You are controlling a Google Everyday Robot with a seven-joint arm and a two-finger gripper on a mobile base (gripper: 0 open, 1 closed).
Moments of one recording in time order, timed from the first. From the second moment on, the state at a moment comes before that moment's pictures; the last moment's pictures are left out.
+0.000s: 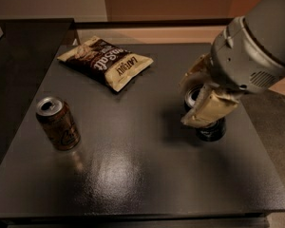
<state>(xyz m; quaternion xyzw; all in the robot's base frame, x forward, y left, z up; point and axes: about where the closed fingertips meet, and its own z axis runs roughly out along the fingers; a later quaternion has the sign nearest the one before) 0.393 -0.087 0.970 -0.70 0.67 0.09 0.24</state>
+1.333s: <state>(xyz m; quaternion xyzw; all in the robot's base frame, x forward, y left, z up) 0.460 -0.121 0.897 -0.72 0.69 -0.08 0.00</state>
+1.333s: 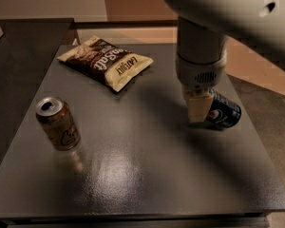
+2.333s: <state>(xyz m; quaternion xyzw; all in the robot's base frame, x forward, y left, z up) 0.468 -0.087 0.867 -0.75 0.66 -0.07 -0.03</state>
